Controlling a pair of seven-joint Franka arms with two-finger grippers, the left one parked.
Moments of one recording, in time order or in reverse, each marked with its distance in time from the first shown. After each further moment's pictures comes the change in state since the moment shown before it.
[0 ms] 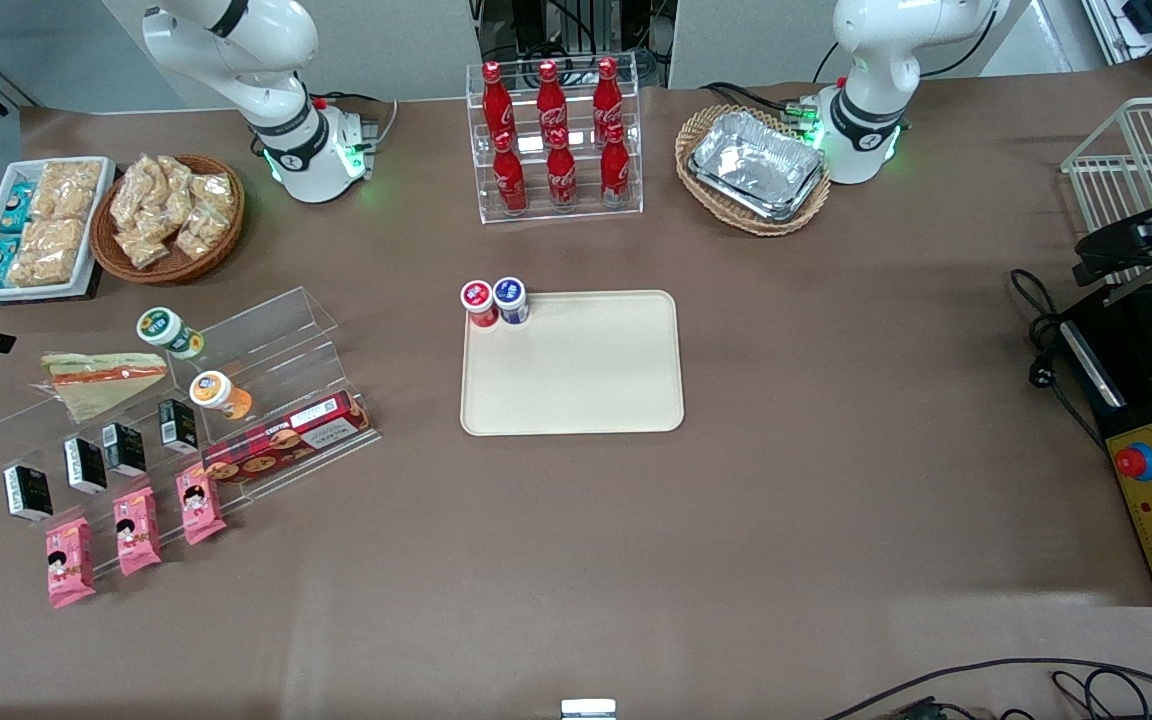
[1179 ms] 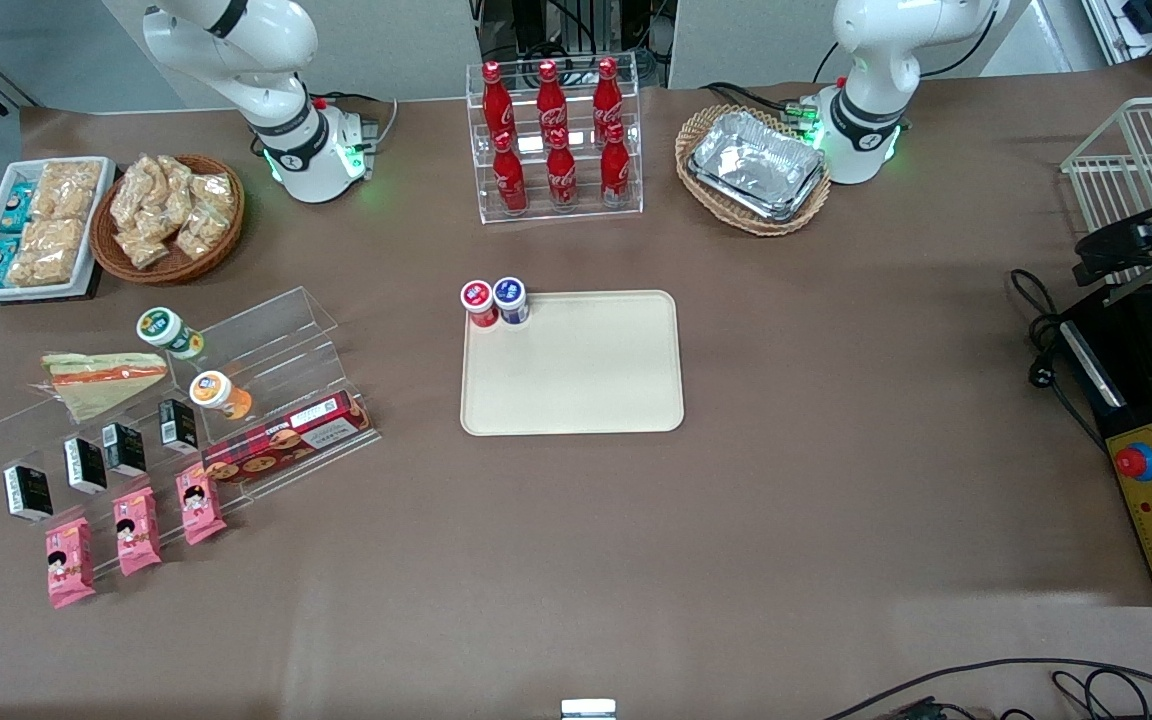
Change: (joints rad) arm -0.051 0.001 -0.026 -0.060 -0.014 0.018 0.394
